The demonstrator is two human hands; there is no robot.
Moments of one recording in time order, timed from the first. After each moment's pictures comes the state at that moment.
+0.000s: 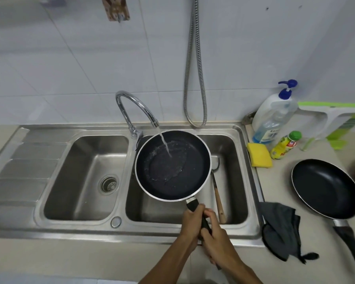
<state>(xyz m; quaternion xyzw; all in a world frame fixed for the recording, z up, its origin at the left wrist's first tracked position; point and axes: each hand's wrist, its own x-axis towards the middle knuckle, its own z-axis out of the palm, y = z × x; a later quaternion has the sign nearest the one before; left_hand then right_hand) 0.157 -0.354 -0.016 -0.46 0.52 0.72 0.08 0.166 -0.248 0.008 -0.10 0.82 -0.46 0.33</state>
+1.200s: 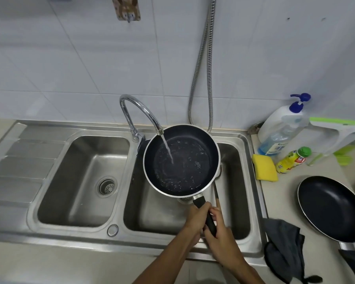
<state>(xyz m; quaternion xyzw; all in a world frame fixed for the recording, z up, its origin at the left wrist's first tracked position) 0.107 -0.367 -0.019 -0.42 0.50 0.75 0.11 0.123 -0.255 -0.001 -0.10 0.84 -0.45 0.28</state>
